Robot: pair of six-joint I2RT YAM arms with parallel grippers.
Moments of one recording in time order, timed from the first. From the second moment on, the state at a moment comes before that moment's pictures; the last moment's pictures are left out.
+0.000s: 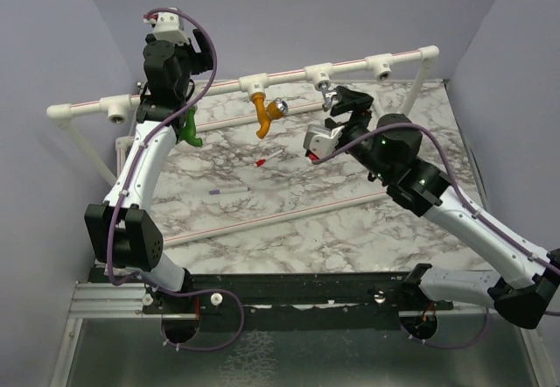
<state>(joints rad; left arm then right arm) -0.12 1.56 1.52 0.05 -0.06 -0.16 0.79 1.12 1.22 -0.14 0.13 -1.22</state>
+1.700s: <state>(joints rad) -0.12 1.57 1.51 0.08 -0.02 -0.16 0.83 1.32 1.04 0.48 0.40 -1.13</state>
